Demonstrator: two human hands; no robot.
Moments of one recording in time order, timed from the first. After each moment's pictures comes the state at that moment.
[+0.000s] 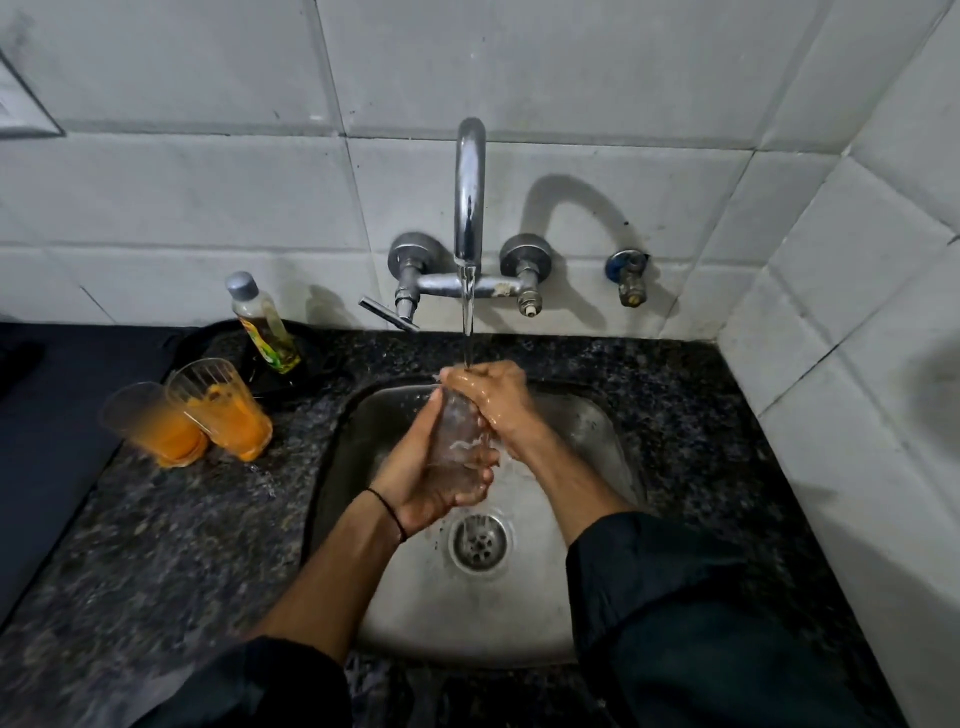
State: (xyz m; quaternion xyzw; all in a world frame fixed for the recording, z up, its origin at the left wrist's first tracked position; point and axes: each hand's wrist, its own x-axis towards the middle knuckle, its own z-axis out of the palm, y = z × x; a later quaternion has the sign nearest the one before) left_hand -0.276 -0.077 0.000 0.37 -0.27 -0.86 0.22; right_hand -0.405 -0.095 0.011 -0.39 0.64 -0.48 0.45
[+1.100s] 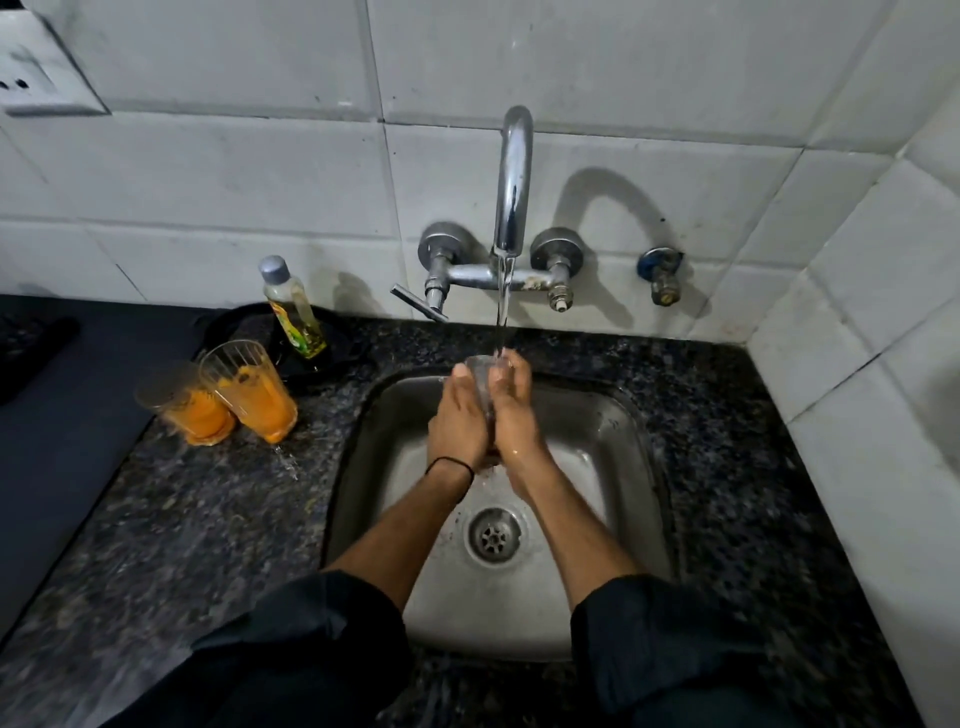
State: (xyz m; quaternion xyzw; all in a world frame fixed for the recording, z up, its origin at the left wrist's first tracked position) left_hand -0.307 -0.091 -0.009 0.61 -0.51 -0.51 0.32; right_hand -0.374 -0.075 -0.012 -0.32 0.59 -0.58 0.47
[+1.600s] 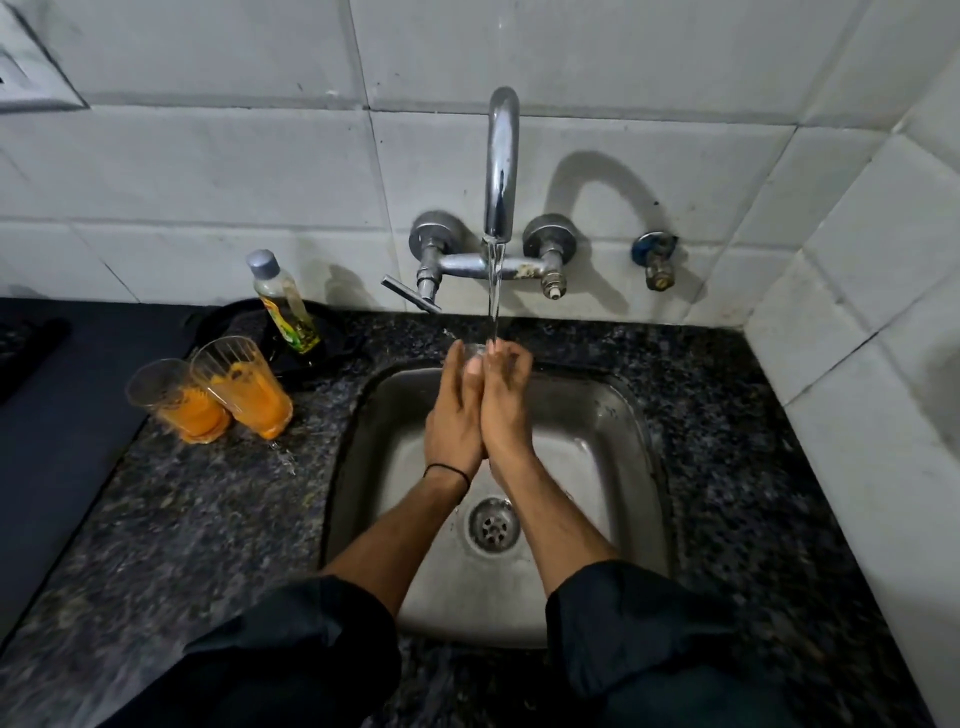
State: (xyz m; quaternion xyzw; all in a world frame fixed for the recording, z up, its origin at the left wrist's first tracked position) left_hand -0.303 -0.081 -0.013 0.53 -0.56 -0.50 0.38; right_hand -0.363 -0.082 -0.012 -0.30 0.63 -0.61 0.38
